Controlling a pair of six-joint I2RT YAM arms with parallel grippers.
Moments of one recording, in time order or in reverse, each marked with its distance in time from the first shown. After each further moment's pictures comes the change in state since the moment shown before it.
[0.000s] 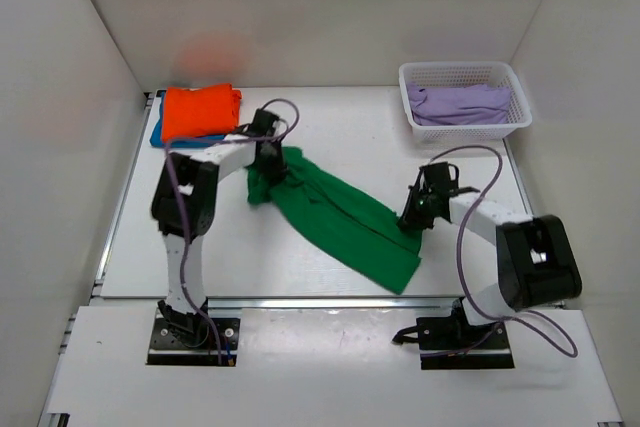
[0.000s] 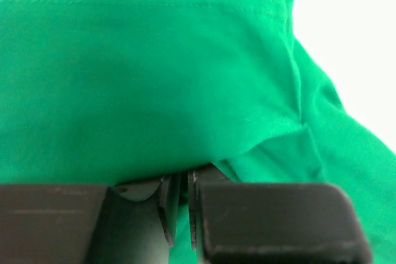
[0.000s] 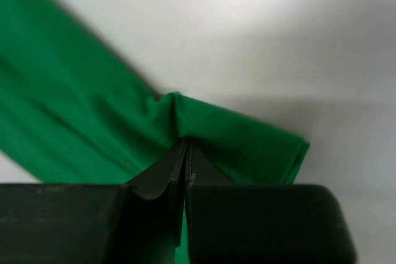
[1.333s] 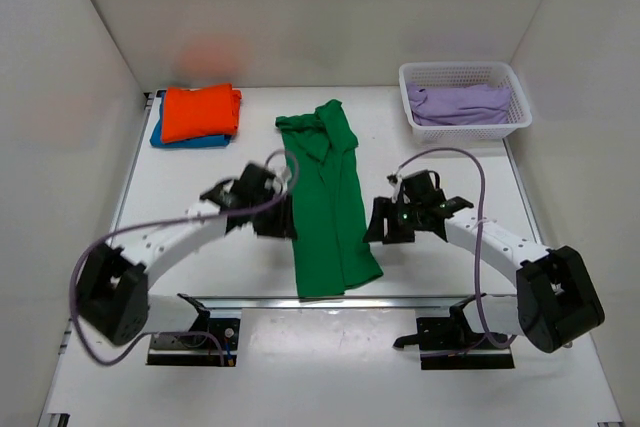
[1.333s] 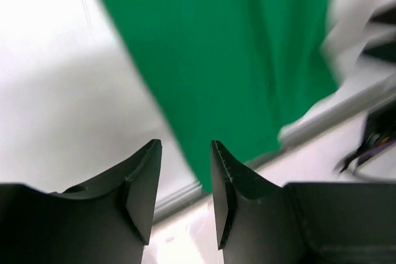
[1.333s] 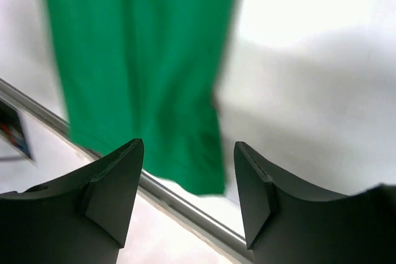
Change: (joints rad) left arm -0.207 -0.633 -0.417 -0.131 0.184 -0.004; right arm 0.248 -0.230 -0.024 -0.077 -0.164 0.013
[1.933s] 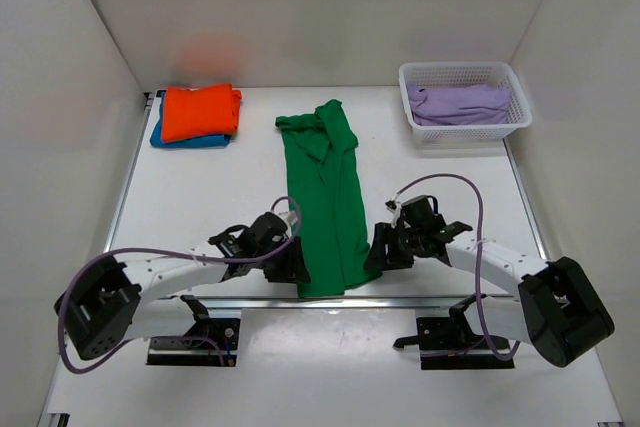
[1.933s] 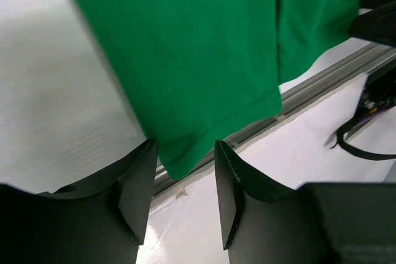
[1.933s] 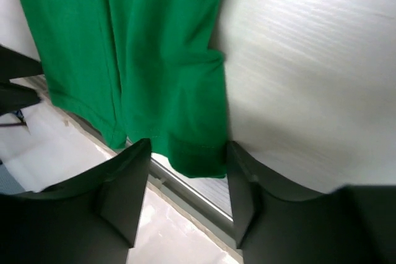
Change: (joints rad) left arm -0.291 -0.207 -0.474 0.321 -0.011 -0.375; right arm 0.058 -0.077 -0.249 0.100 -0.067 0.049
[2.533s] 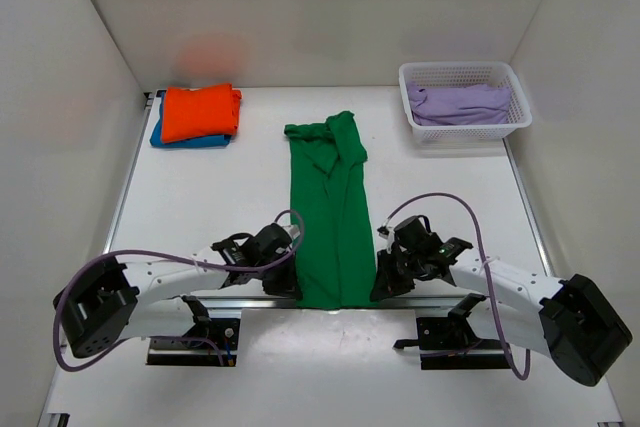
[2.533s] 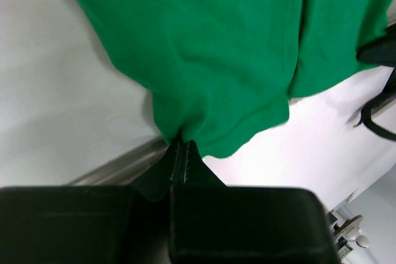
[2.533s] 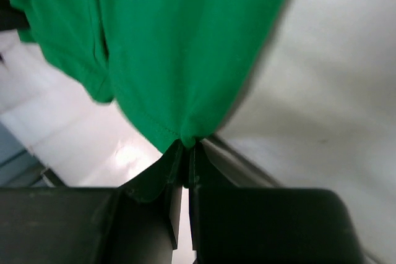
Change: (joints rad) left arm -0.099 0.029 -0.018 -0.047 0.005 -0.057; right arm 0.169 -0.129 -0.089 -0.101 -0.037 0.076
